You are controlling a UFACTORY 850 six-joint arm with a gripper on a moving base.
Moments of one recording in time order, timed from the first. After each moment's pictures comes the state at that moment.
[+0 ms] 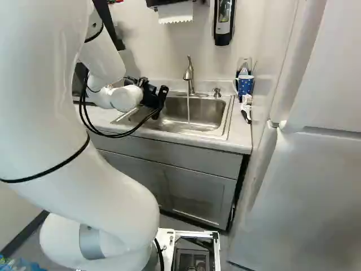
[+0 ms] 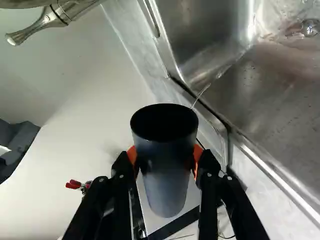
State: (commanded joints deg) arm 11.8 0.2 -38.2 0.0 41.8 119.3
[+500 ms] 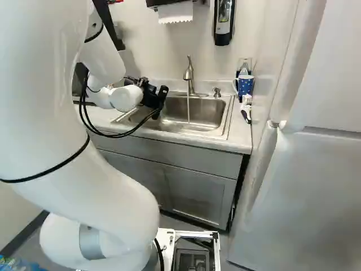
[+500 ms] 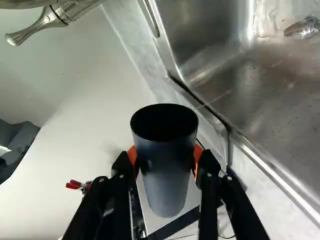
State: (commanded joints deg) arm 11.8 0.2 -38.2 0.0 41.8 119.3
